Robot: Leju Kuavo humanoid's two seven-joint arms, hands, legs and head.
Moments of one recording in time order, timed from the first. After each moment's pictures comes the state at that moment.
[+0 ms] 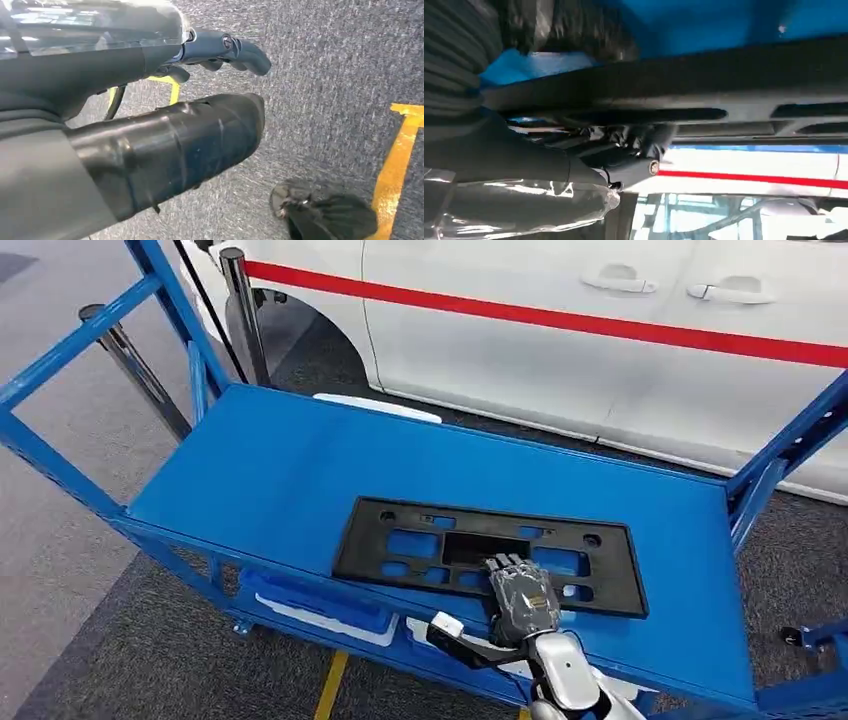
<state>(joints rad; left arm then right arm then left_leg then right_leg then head) -0.08 -0.12 1.09 -0.20 -1.18 0.10 -0.14 -0.20 -0.18 0.68 -1.42 1.18 -0.22 0.19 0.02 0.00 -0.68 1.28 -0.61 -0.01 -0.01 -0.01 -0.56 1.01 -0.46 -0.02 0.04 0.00</state>
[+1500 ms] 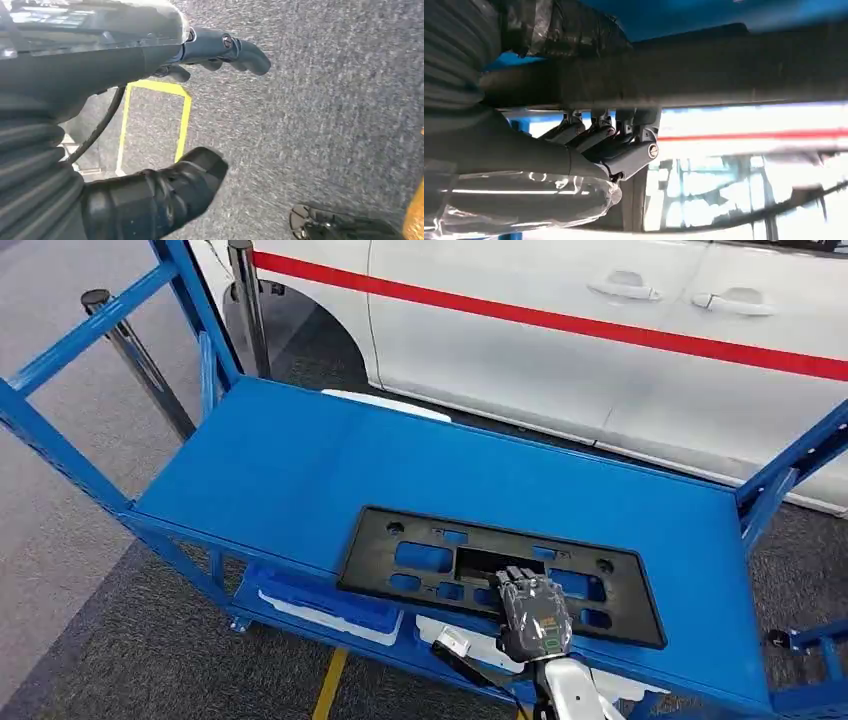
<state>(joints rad) -0.09 -0.13 1.09 -0.20 -1.22 0.15 -0.07 -0.10 -0.18 0.65 -1.48 1.33 -0.46 0.21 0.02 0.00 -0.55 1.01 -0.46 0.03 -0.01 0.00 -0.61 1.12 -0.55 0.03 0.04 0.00</state>
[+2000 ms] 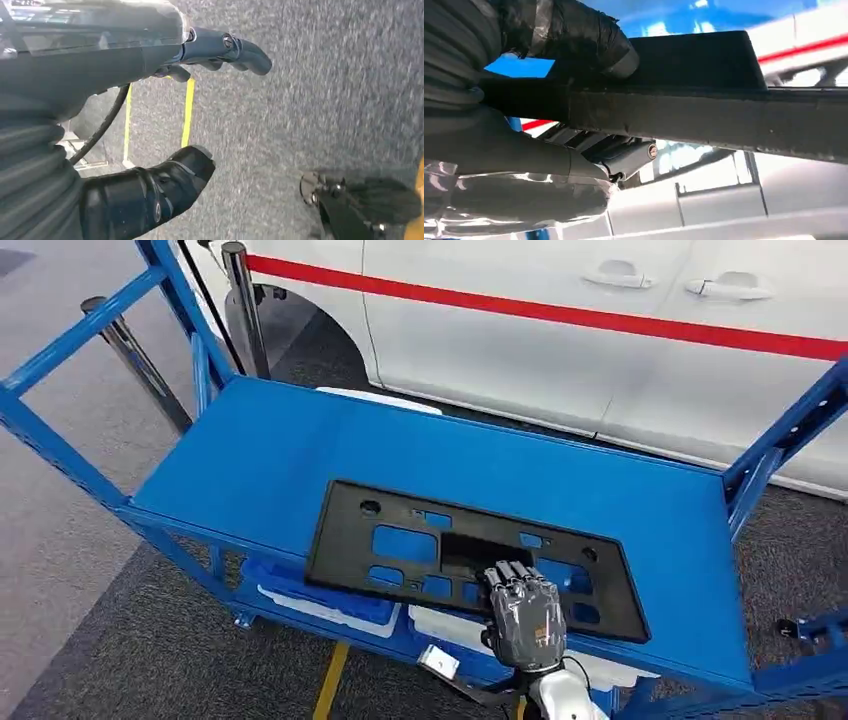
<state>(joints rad) -0.10 -0.15 1.08 -0.20 -1.23 0.08 -0.05 -0.07 -0.13 0.65 -1.54 1.44 -0.62 0.14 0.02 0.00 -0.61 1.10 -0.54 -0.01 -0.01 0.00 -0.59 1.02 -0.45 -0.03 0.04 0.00</state>
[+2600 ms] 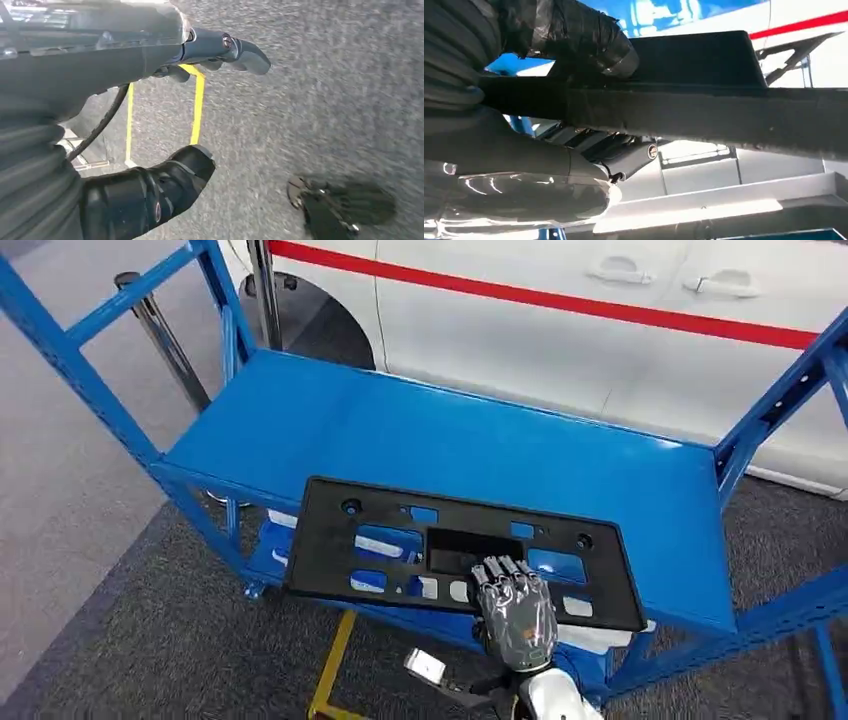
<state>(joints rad) -0.12 -0.16 1.07 -0.20 -1.22 0.07 -0.03 -0.08 -0.10 0.65 -1.54 1.54 -0.62 0.14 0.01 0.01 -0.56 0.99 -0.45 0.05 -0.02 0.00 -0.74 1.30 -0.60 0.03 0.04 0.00</state>
